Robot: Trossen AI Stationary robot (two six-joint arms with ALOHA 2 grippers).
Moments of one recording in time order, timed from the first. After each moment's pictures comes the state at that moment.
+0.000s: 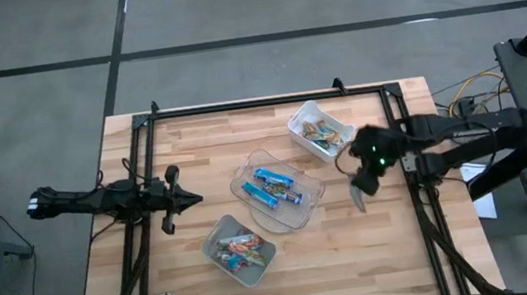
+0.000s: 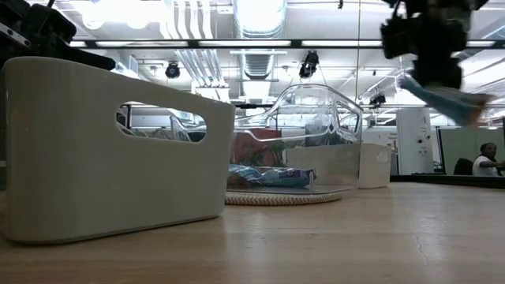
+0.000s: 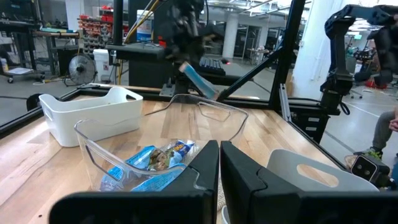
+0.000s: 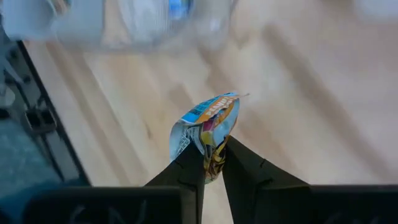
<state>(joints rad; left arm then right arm) -0.14 0.08 0.01 0.03 -0.07 -0.11 -0.06 0.97 0.80 -0.90 -0.26 0.73</state>
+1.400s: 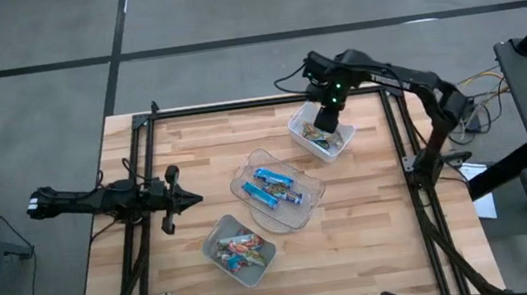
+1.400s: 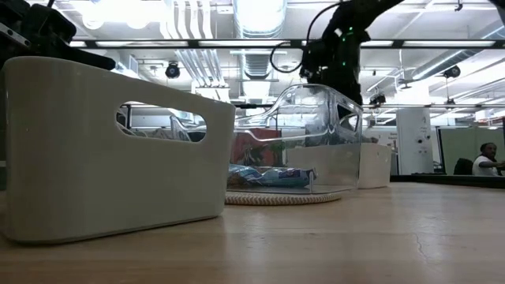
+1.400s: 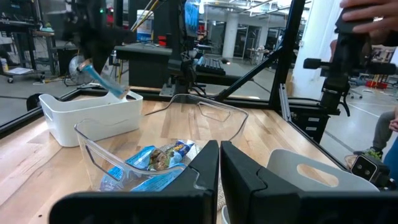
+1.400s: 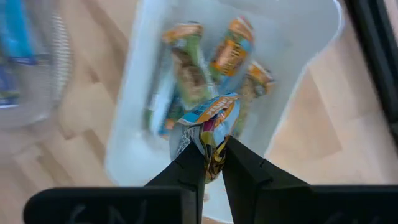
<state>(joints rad) -0.14 0.08 0.01 0.03 -0.07 -0.11 -0.67 1.74 1.52 -1.22 -0.13 -0.14</state>
